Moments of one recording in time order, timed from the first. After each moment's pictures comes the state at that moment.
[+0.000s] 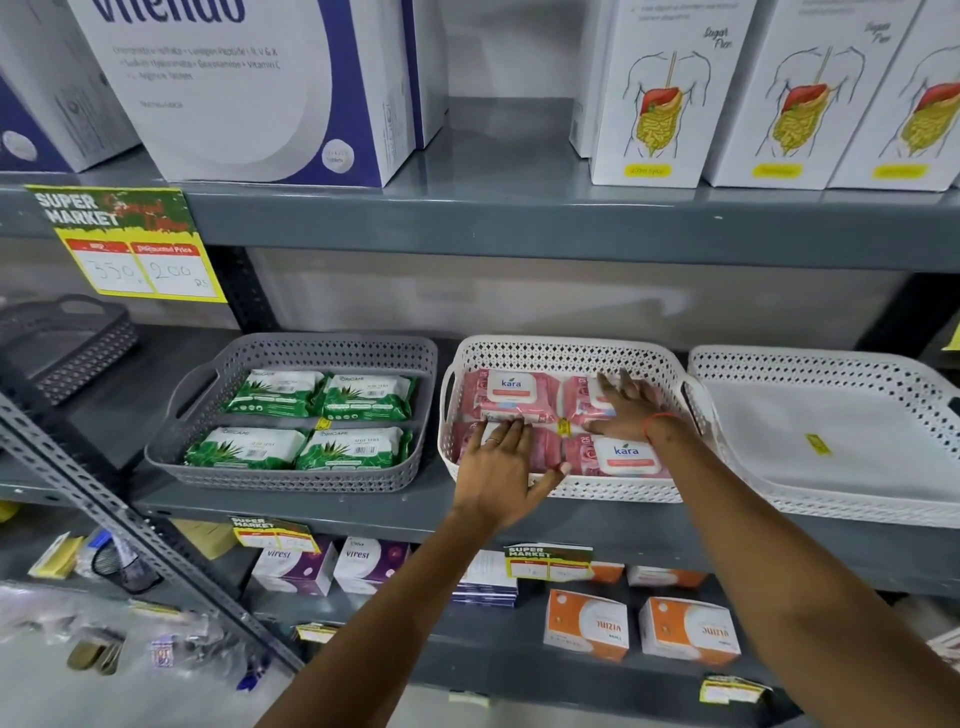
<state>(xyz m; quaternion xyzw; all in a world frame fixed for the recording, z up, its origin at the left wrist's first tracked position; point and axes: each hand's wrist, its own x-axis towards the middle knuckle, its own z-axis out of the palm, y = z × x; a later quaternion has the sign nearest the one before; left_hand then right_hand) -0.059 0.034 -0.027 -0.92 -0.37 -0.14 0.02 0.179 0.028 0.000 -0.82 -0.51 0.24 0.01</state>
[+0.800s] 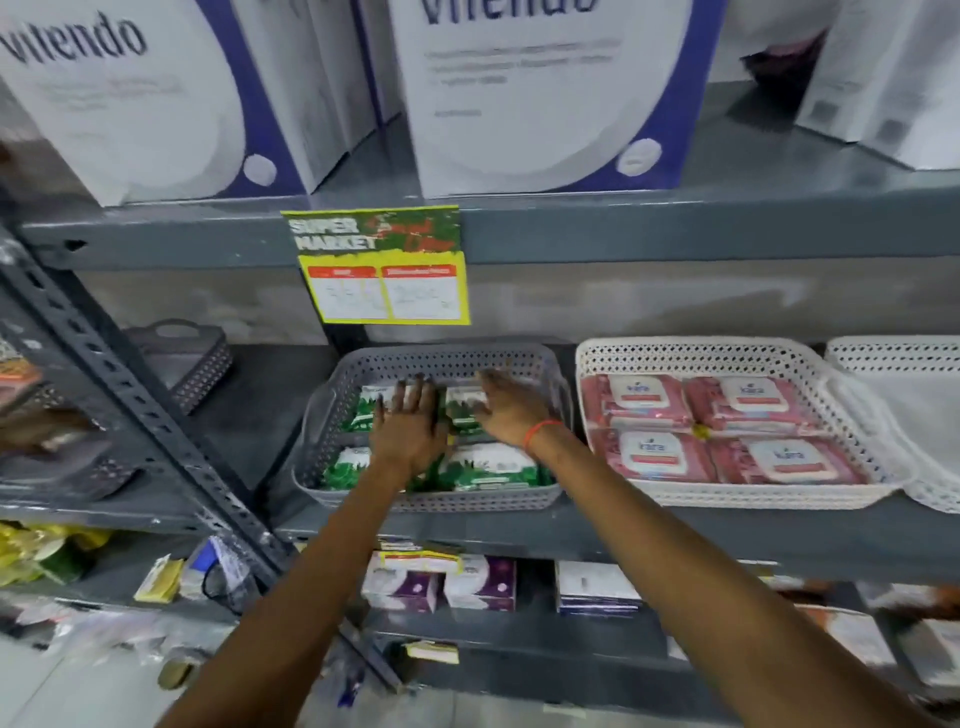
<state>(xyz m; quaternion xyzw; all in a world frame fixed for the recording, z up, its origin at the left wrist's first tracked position) -0.283 0.203 0.005 -0.85 -0.52 -0.07 -0.04 -0.121 0.161 0.022 -0.72 -0.66 0.14 0.13</state>
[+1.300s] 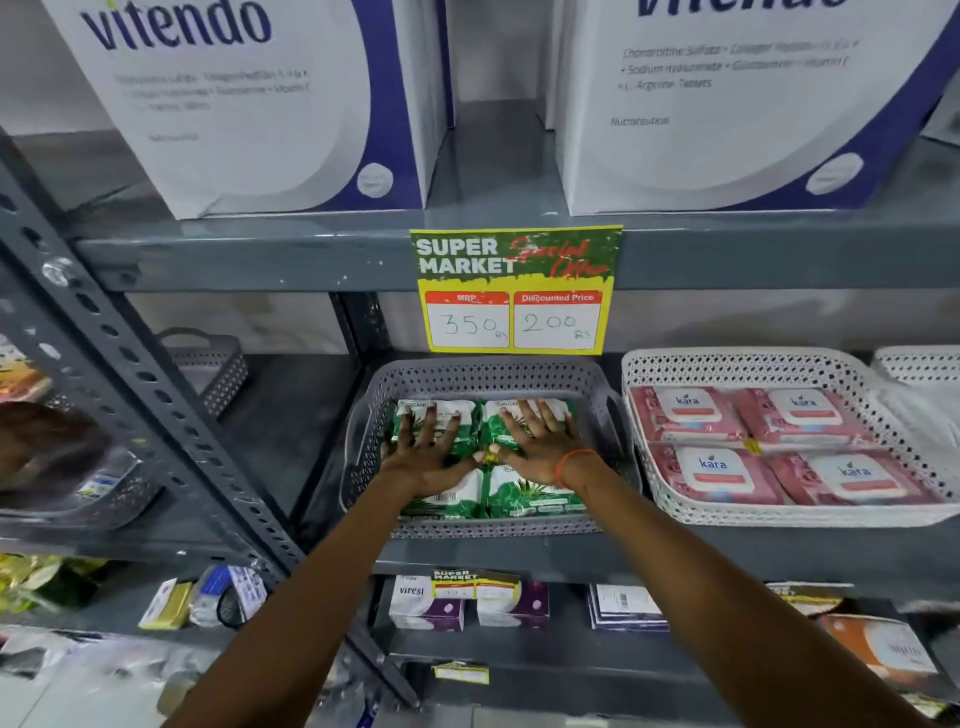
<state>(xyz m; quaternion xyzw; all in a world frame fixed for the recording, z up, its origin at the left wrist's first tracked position) -0.329 0.264 -0.023 -0.85 -0.49 0.15 -0.15 -0.133 0.194 -0.033 -0.75 -0.63 0.18 -0.04</state>
